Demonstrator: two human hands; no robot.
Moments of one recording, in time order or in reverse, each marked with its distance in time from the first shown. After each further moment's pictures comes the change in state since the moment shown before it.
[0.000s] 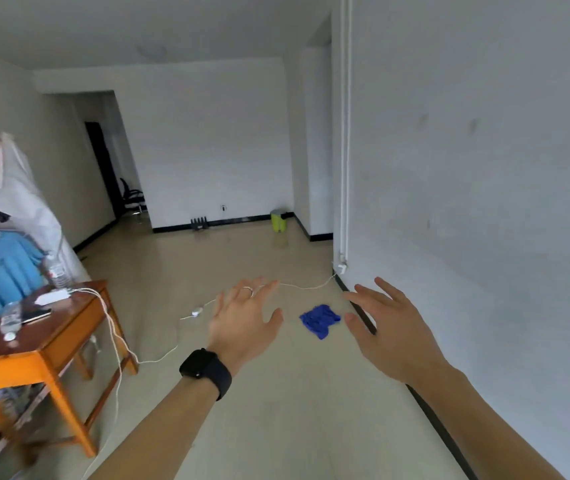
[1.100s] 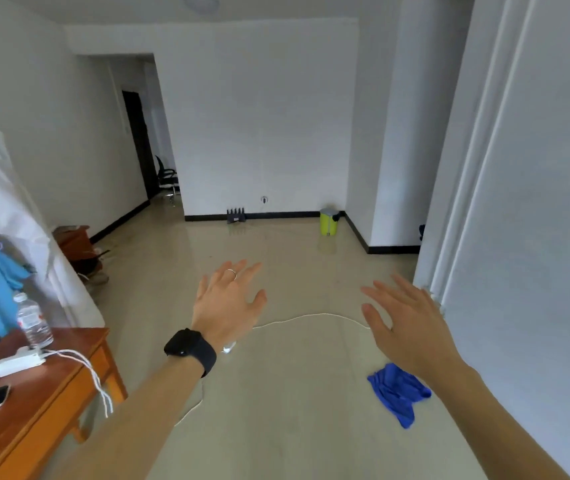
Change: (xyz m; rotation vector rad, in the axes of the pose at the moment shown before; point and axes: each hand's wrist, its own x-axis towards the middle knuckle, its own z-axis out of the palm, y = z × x) left_hand 0.588 -0.491 0.127 0.024 0.044 -0.194; right_hand 0.631 -0.014 0.468 -0.168 -0.107 -0.071
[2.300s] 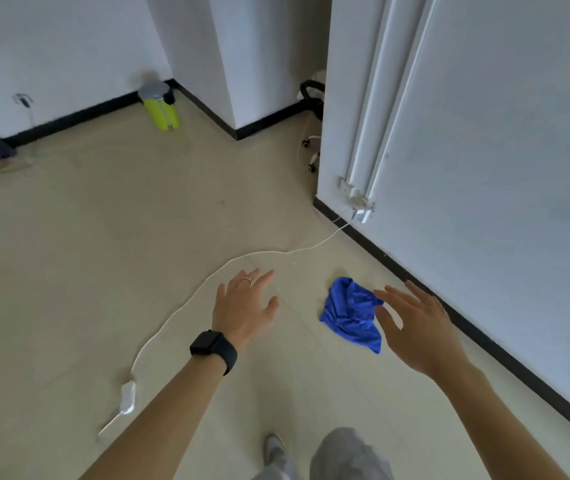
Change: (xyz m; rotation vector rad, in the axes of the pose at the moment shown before) left_hand 0.590 0.018 0.561 -0.077 -0.725 0.482; right_hand 0.365 0.310 0.402 -0.090 -0.334 0.831
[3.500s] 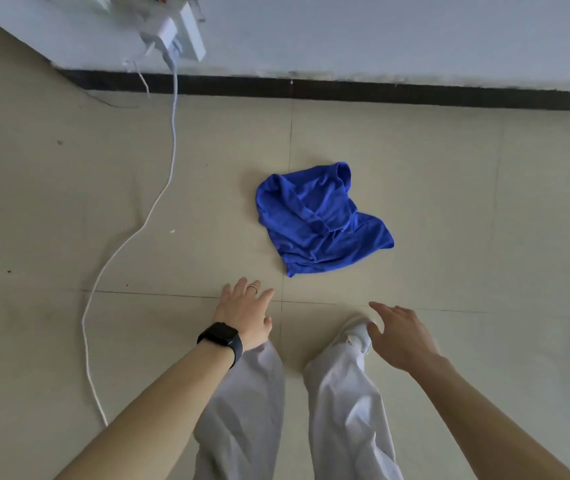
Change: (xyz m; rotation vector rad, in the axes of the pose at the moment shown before) left_hand 0.511 -0.039 0.532 0.751 -0.967 0.773; right_hand 0.270 0.216 0.514 0.464 -0.673 1.056
